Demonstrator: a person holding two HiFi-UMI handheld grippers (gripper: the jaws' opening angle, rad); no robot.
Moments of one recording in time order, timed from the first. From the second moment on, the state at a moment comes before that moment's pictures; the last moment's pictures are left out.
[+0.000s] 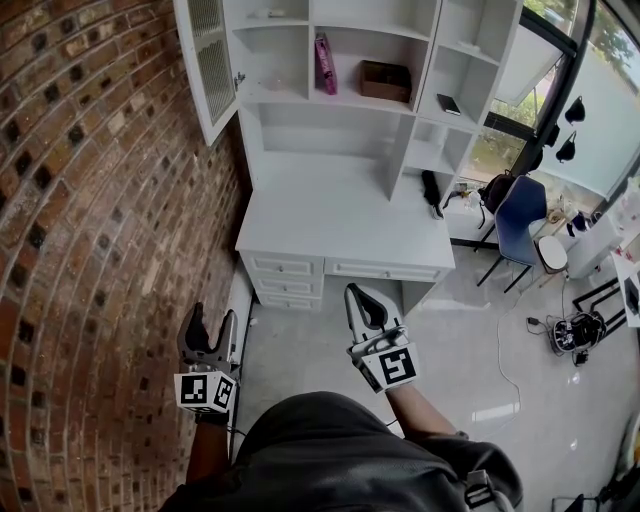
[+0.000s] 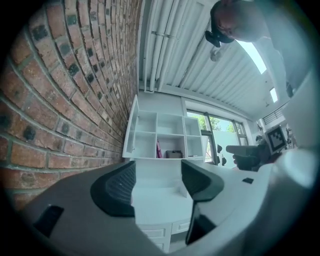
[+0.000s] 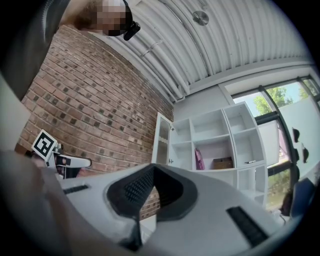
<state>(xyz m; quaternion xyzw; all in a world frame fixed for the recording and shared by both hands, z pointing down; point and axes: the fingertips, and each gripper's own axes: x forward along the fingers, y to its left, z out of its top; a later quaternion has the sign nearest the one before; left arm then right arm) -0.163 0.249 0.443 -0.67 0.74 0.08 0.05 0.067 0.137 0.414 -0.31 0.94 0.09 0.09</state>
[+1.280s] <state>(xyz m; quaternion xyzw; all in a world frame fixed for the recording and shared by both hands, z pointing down) -0.137 0.239 0.438 -0.63 0.77 0.08 0.06 0.117 0.115 0.438 -0.29 0.95 0.07 0.09</state>
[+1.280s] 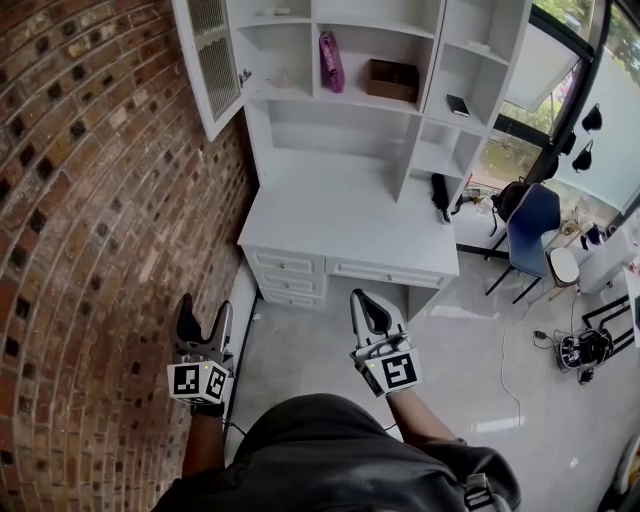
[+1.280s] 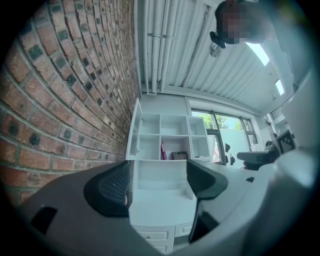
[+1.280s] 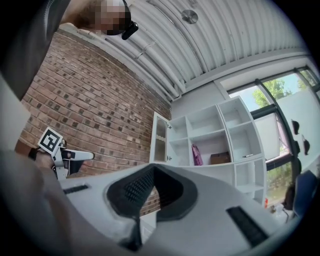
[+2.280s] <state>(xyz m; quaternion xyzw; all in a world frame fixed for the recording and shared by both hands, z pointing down) -0.267 0.171 0.465 -0.63 0.77 0.08 0.04 -0.019 0.051 0.453 -0.29 0.95 0.07 0.08</state>
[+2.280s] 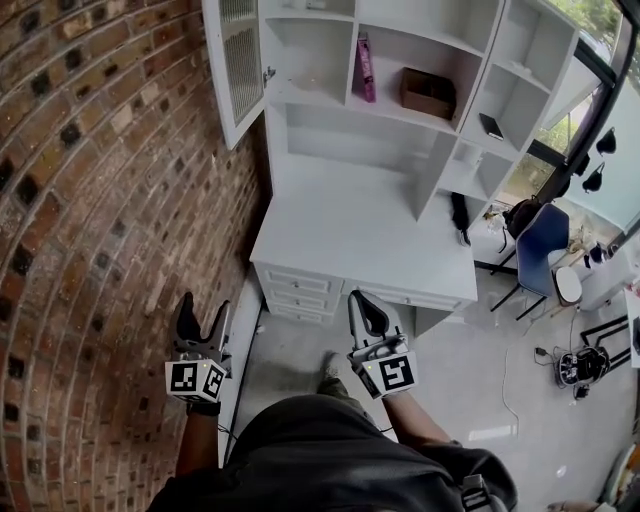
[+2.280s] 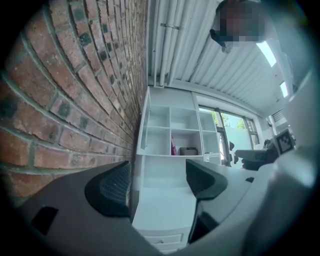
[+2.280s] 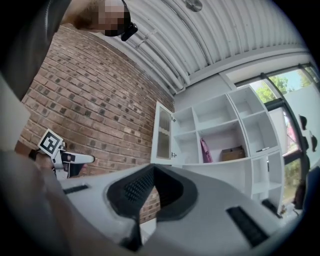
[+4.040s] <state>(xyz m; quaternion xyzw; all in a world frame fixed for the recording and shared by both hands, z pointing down) -0.435 -0.177 0.201 -0.57 0.77 0.10 0.28 -0.046 -0.265 0.430 -0.32 0.94 0.09 0.08</state>
